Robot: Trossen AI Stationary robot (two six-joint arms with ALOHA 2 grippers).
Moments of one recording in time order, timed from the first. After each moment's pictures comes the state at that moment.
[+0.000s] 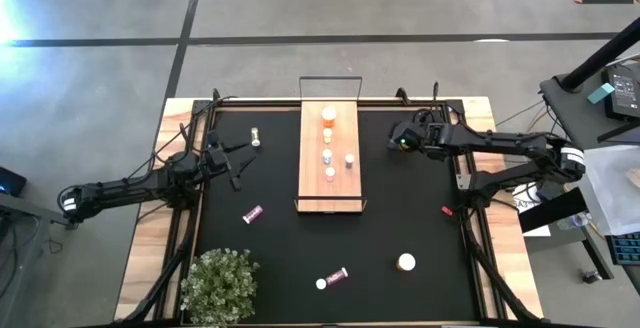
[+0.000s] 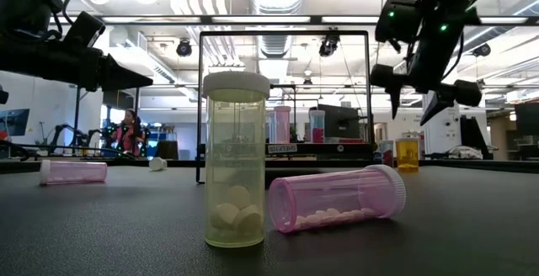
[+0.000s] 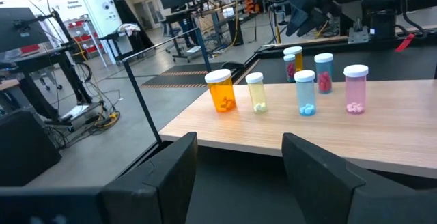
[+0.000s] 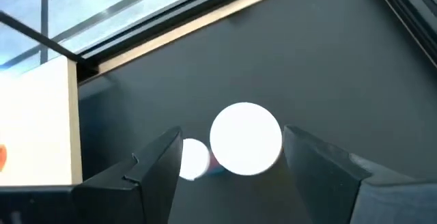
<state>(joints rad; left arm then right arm) 0.26 0.20 0.01 0.08 -0.27 0.22 -0.39 1.24 0.73 -0.66 0.58 1.43</state>
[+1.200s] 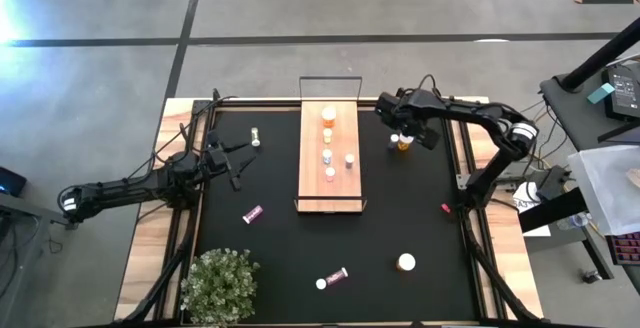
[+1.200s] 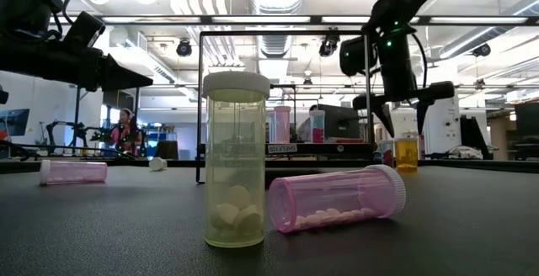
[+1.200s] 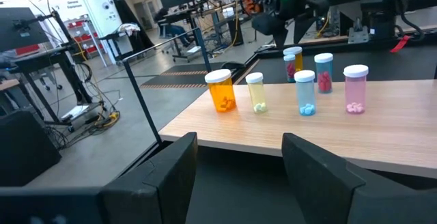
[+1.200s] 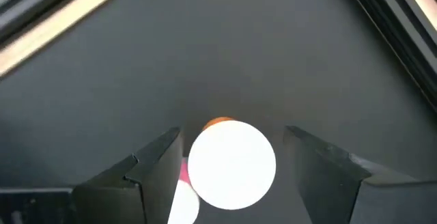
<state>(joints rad) 0.26 0.20 0.01 0.08 -0.27 0.22 -0.63 1.66 1.15 -1.06 0.31 1.57</state>
